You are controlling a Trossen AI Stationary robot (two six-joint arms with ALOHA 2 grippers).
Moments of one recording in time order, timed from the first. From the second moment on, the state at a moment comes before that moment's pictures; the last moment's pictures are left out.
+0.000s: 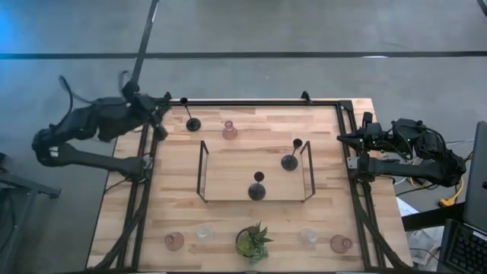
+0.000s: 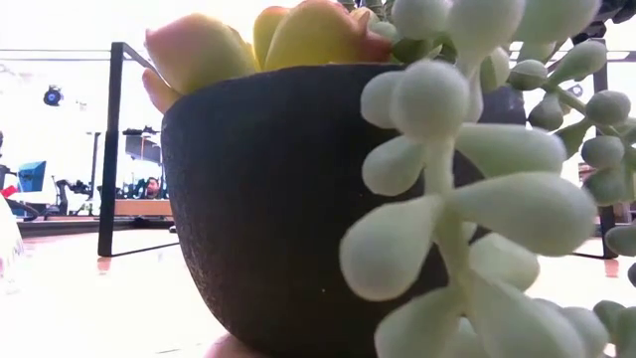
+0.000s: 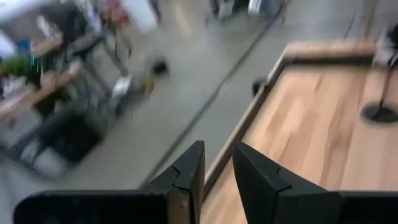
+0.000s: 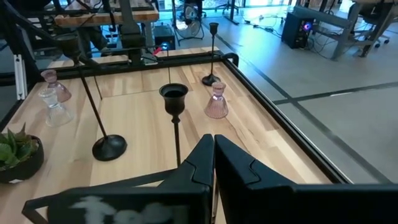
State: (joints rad) left arm 0.09 0.88 1.30 -0.87 -0.65 0.14; right arm -0.18 0.24 0.78 -0.83 0.07 0.05
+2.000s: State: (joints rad) left arm 0.97 1.57 1.68 -1.41 0.02 0.08; right arm -0.18 0.24 0.78 -0.83 0.07 0.05
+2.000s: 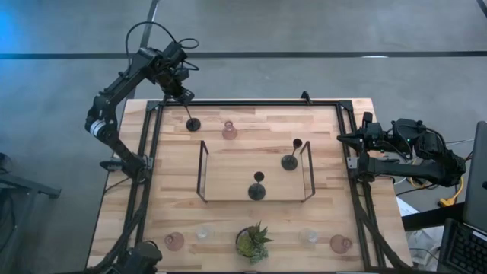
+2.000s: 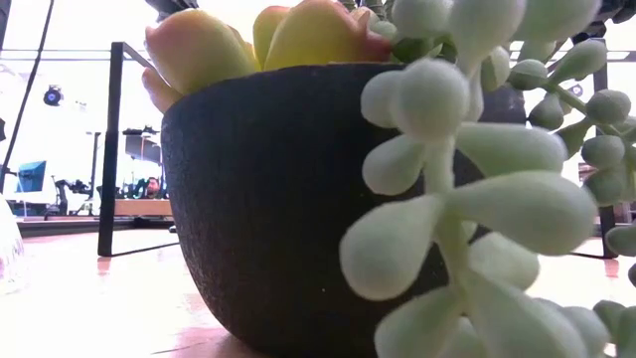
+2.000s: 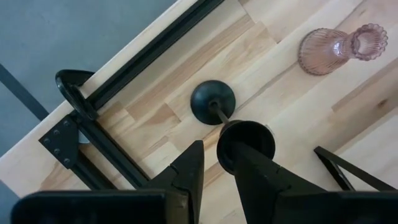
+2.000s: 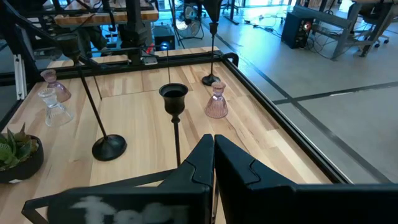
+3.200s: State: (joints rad) left arm 0.95 1.57 1.77 -1.52 0.06 0.21; right arm -0.18 0.24 0.78 -0.83 0.07 0.05
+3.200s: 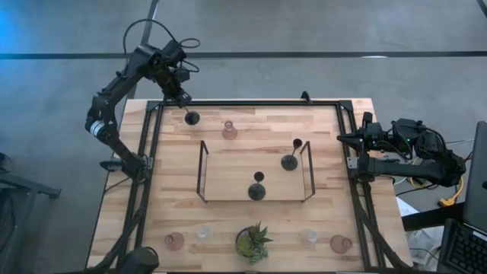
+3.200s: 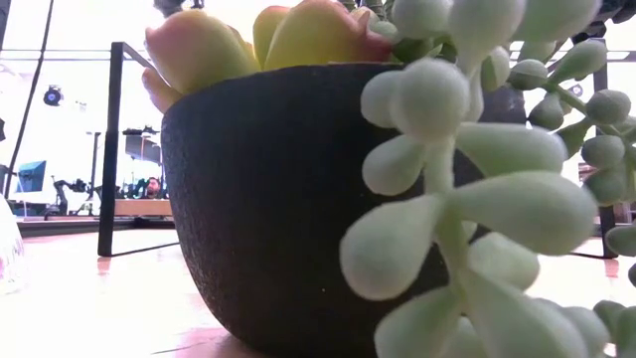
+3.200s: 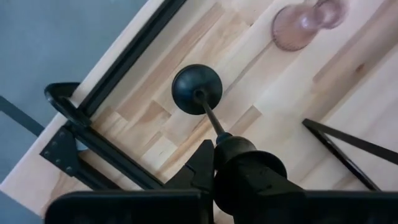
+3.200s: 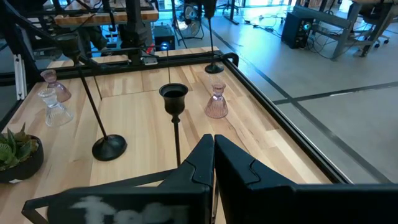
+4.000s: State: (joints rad) left arm 0.61 1.57 2.05 -1.57 0.30 0.26; right arm -0.18 0.24 0.78 -0.83 0.07 0.05
